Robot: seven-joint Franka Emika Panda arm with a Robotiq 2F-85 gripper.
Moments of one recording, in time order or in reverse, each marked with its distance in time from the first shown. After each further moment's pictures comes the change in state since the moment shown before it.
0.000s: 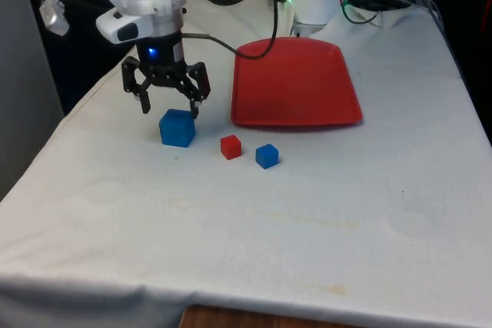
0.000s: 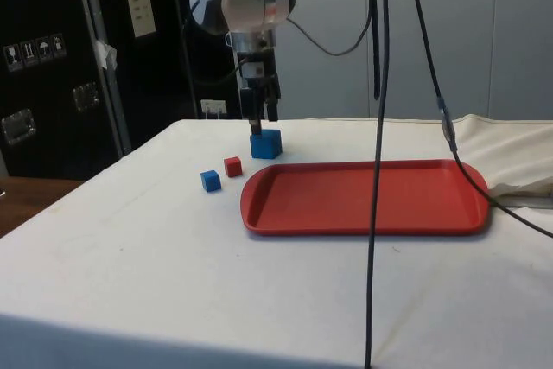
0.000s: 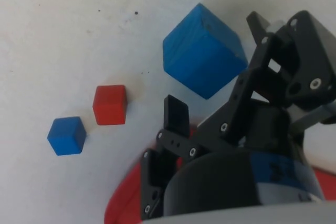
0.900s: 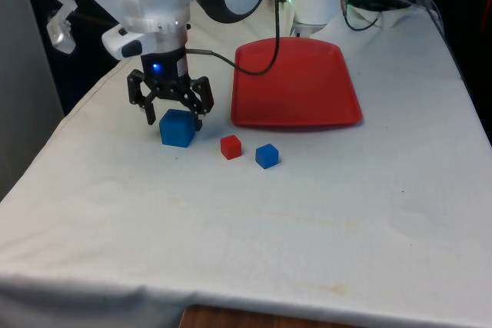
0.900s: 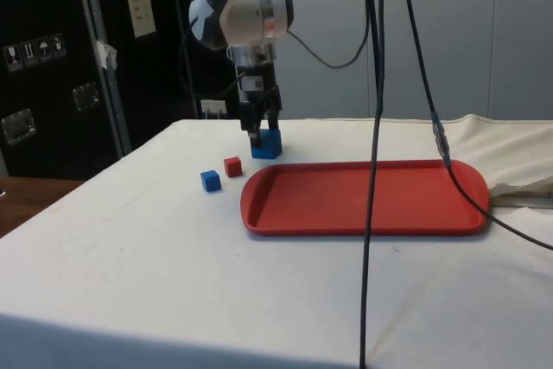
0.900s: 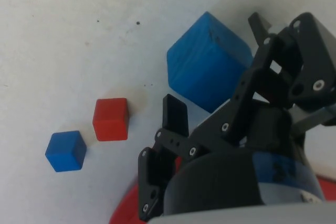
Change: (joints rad) arm -0.001 0.059 0.009 0.017 0.054 0.000 0.028
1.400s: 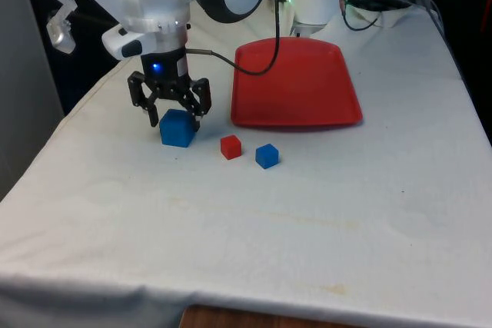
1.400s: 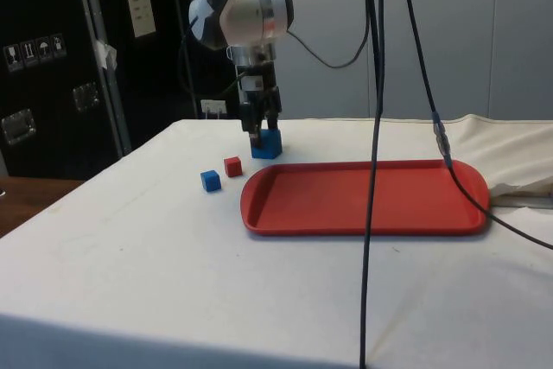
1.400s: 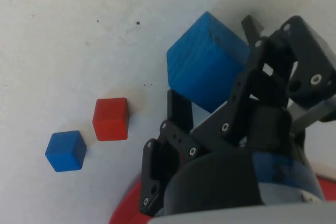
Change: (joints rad) arm 0.000 0.000 -0.001 0.000 0.000 -0.001 0.000
